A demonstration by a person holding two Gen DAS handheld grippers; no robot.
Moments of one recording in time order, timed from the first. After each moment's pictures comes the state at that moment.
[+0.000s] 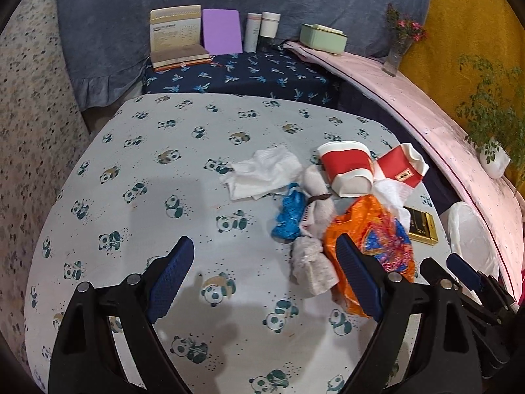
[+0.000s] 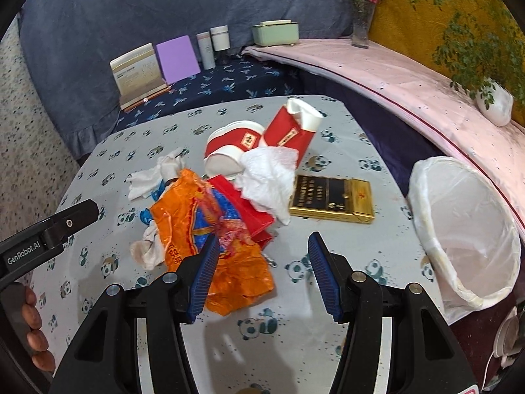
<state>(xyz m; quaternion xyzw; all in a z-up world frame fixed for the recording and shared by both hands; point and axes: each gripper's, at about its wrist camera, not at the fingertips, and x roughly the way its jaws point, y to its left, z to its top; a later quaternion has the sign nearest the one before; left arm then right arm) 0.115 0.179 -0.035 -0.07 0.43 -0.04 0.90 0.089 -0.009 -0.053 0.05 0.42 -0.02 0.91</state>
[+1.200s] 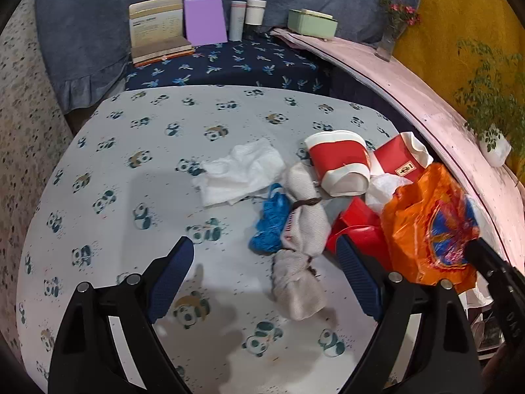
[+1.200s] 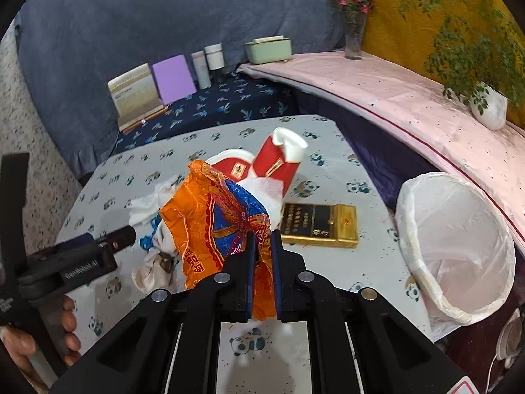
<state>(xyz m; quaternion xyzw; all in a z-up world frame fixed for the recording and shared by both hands) 0.148 0.145 -0.051 -0.05 0.45 -0.06 0.89 0.089 -0.038 -0.028 0.08 0.38 -0.03 0.92</state>
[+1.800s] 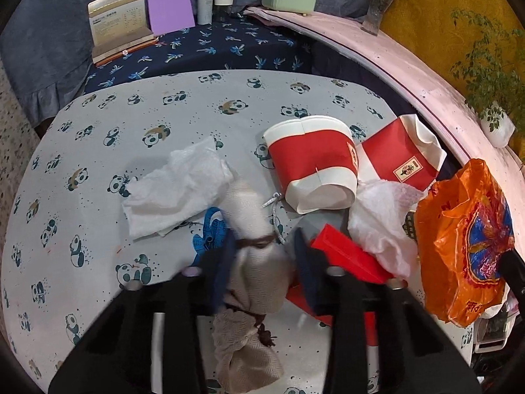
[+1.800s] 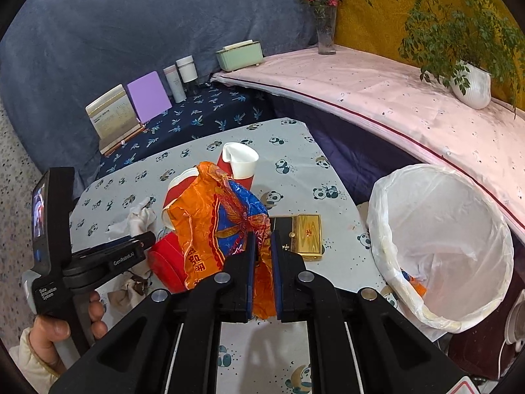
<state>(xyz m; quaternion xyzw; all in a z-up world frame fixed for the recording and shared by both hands) 0.203 0.095 -0.083 -0.02 0.48 -0.09 0.87 0.100 -0.082 -0.033 0.12 0.38 -0.06 0.92</state>
